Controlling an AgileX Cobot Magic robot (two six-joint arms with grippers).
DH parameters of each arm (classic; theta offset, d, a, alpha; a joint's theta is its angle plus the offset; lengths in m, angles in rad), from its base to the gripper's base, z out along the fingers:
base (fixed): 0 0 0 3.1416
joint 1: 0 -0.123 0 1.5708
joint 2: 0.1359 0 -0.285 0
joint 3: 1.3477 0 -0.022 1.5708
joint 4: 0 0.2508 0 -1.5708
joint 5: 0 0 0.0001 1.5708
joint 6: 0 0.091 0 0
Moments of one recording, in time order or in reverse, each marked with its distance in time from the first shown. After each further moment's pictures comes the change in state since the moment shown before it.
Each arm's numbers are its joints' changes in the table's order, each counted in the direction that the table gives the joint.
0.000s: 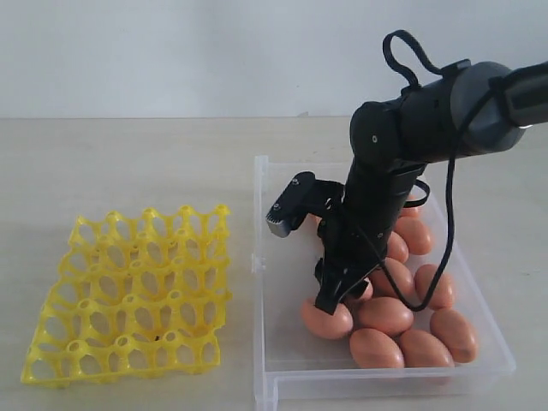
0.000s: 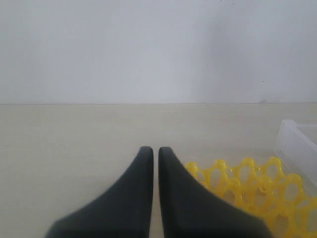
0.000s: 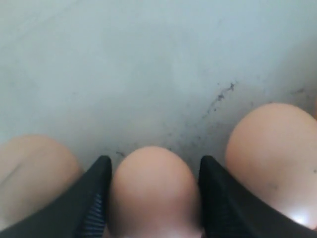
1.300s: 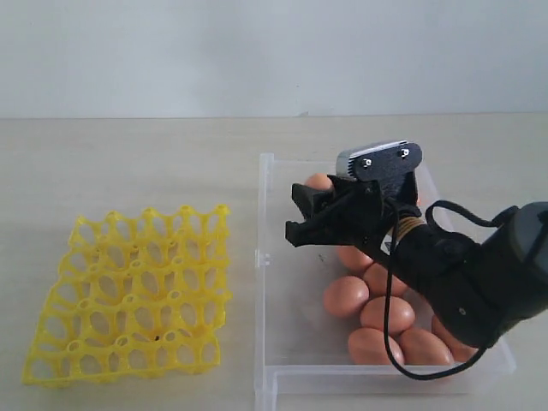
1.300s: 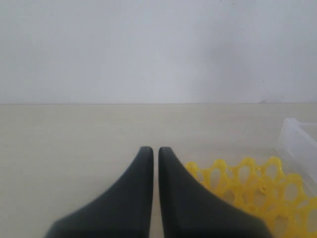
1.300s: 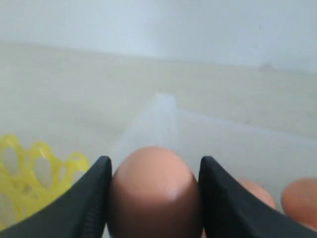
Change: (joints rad) left arm 0.000 0.000 0.000 0.000 0.000 0.000; right arm 0.000 0.000 0.582 -0.159 -1.835 0.817
